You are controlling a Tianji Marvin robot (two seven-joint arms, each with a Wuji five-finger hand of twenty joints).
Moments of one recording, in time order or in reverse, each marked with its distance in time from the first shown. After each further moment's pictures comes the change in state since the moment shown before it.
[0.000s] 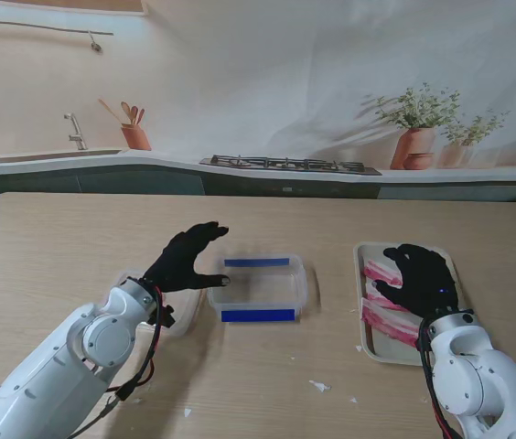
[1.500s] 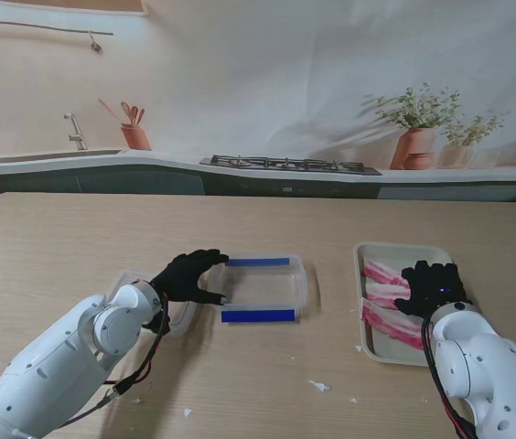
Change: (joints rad) left arm -0.133 0.028 0.149 0.144 0.013 0.122 -0.163; right arm 0.055 0.045 -0.031 -0.016 -0.302 0.184 0.365; left_hand -0.029 0.006 0.019 0.000 0.003 0.032 -0.011 -0.007 0.000 0.000 -0.009 0.000 0.000 0.000 0.000 0.000 -0.013 0.000 0.000 0.000; right_hand 0.000 -0.055 0.085 0.000 0.047 0.000 0.006 0.010 0.060 0.000 0.009 0.021 0.070 0.025 0.061 0.038 -0.053 0.011 0.375 -0.074
